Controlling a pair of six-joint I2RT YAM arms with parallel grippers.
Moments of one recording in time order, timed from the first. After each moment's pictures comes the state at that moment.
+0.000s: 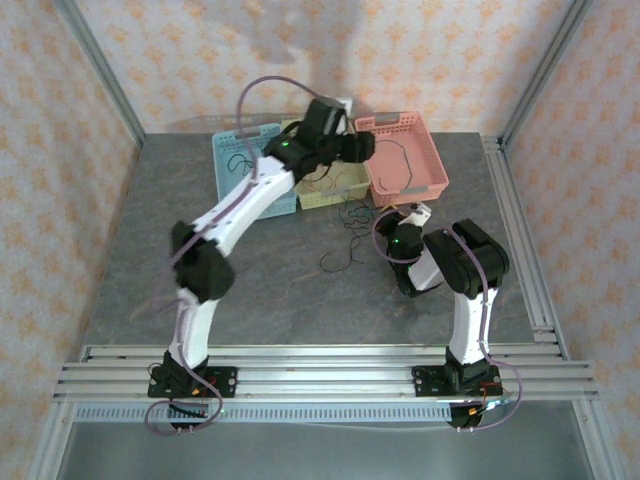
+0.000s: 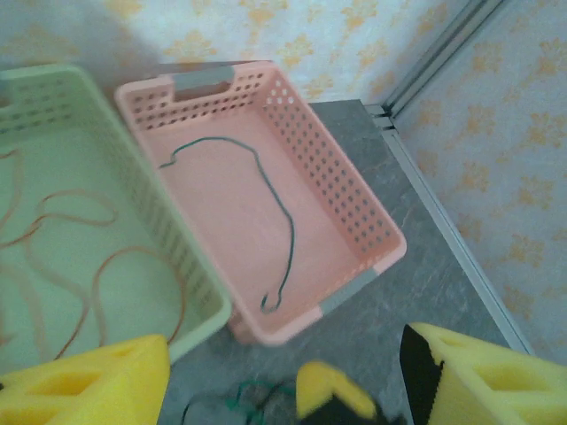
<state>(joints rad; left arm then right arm) -0.57 1.99 2.04 -0.58 0.03 -0.43 0.39 1.99 0.56 1.30 0.27 0.77</state>
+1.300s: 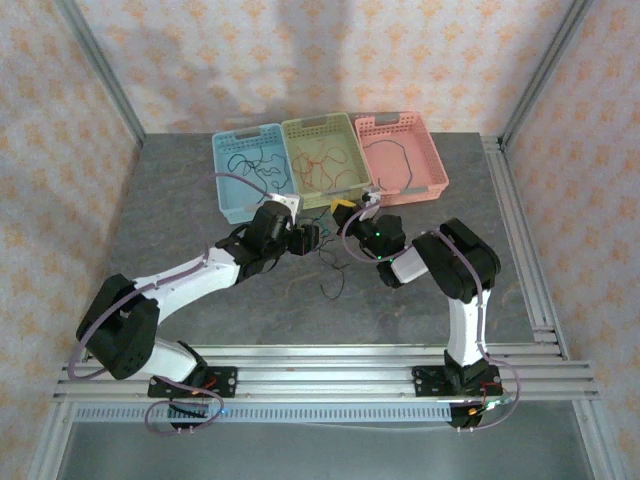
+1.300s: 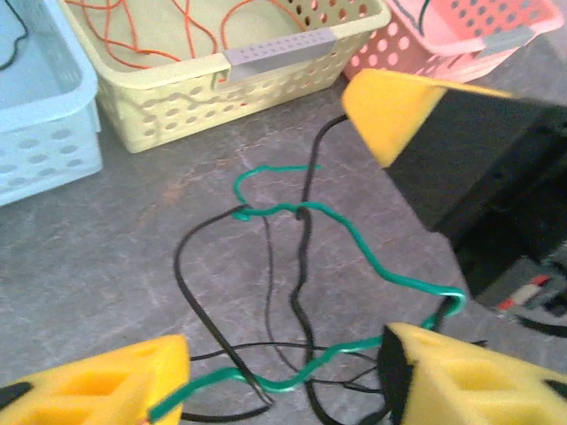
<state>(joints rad) -0.59 1.44 0.87 -0.08 -0.05 -0.42 0.52 1.99 0.71 1.30 -0.20 0.55</state>
